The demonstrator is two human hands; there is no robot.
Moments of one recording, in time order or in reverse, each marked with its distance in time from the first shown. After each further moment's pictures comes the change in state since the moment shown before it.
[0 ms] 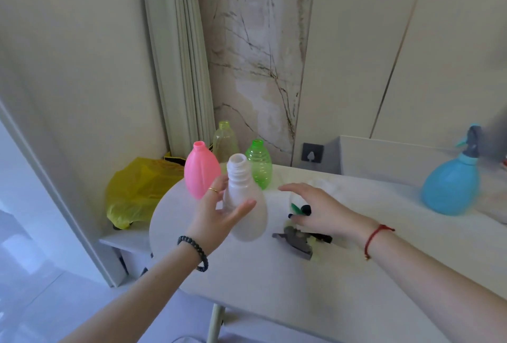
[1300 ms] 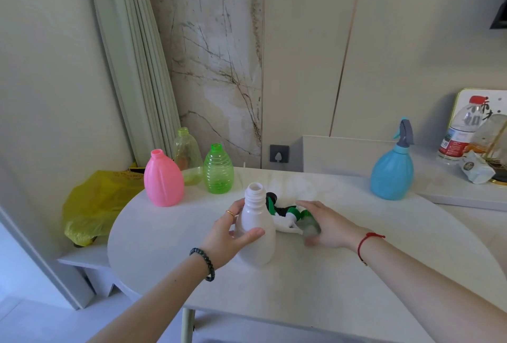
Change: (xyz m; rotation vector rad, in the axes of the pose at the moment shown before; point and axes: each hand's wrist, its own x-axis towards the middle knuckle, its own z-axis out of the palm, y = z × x) left_hand -0.008 -0.023 0.080 0.037 -0.347 -0.117; right_hand -0.062 0.104 -0.009 -0.092 -0.071 0.289
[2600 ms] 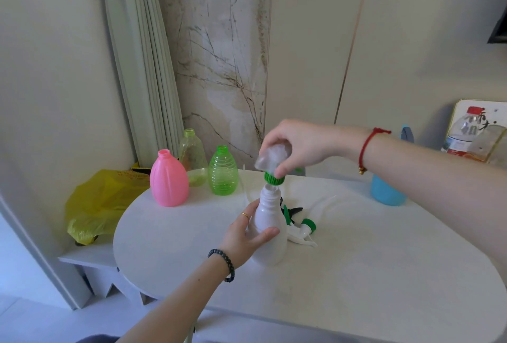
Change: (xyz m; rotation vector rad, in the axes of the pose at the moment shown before) left_hand 0.003 0.000 0.017 -0.047 0.007 -0.015; right_hand -0.016 -0.171 -0.144 -0.189 -0.035 -0.385
